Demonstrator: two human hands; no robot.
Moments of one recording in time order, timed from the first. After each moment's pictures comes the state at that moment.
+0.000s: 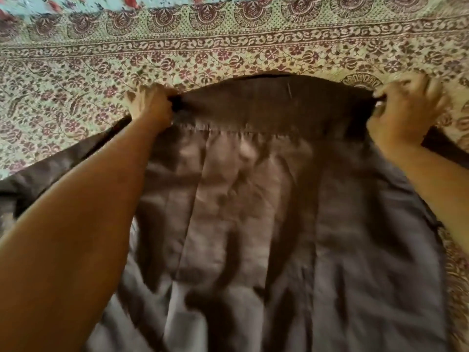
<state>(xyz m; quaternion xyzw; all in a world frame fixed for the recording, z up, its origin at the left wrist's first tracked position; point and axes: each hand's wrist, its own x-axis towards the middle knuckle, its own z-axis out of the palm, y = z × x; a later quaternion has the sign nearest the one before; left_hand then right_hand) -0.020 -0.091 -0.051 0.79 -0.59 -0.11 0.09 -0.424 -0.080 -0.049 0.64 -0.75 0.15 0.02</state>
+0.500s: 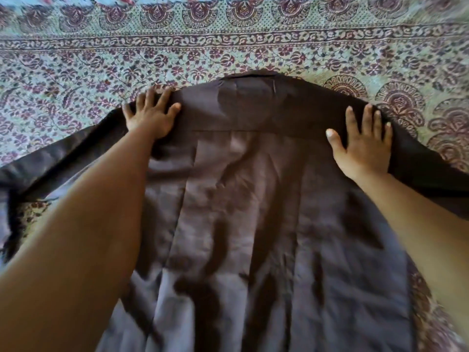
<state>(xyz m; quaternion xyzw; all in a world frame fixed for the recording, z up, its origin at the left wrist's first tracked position) -0.027 -0.067 -0.062 0.82 -0.55 -0.14 -0.08 -0.429 -0.041 -0.083 0.68 -0.73 0.01 -0.06</state>
